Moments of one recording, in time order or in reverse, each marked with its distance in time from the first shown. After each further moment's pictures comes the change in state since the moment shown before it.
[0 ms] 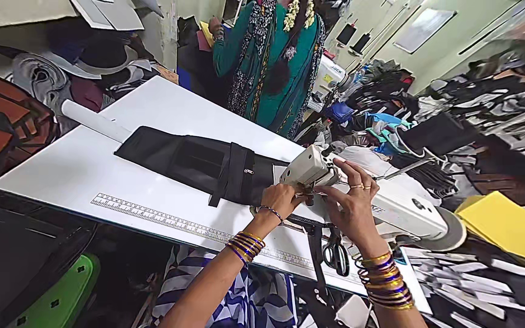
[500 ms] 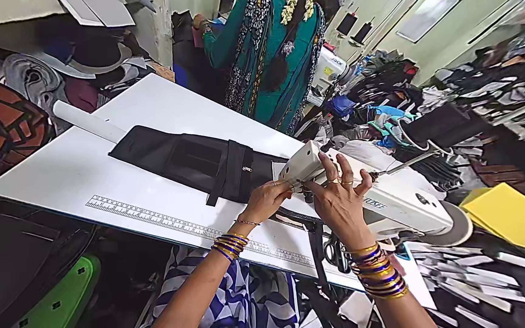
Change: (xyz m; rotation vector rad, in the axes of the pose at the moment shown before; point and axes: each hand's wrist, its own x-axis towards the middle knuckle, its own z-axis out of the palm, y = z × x) left_hand 0.007 -0.060 0.037 -0.231 0.321 0.382; right_hand 0.005 -0.012 0.022 -0.336 -0.104 0.003
